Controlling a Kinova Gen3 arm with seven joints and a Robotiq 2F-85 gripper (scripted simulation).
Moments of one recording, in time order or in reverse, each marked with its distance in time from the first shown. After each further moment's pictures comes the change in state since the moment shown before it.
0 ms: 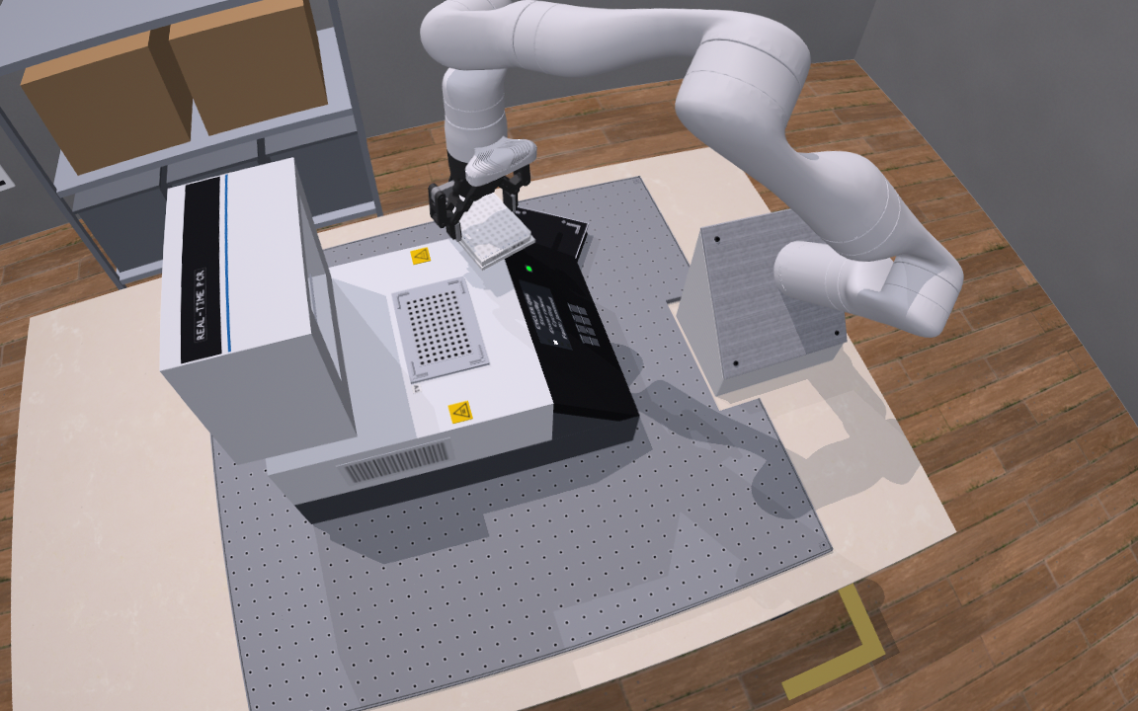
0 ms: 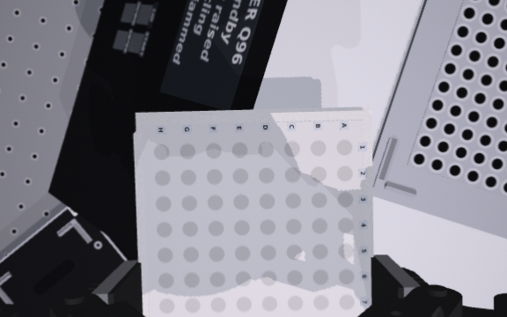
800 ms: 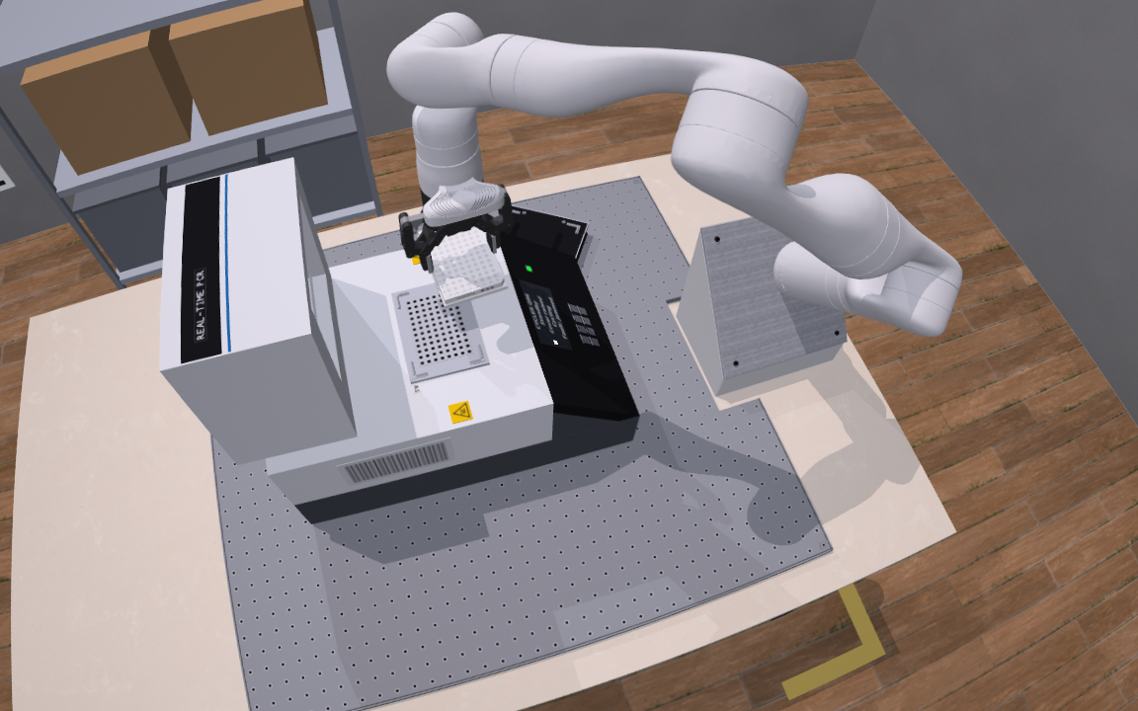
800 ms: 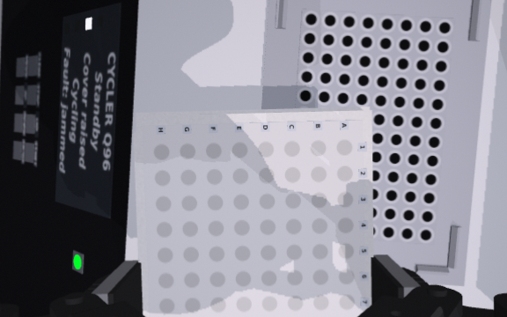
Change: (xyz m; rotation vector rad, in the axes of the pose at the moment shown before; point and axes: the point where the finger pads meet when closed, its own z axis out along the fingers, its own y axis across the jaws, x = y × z) arm 0.036 0.058 0.000 0.000 0.000 0.240
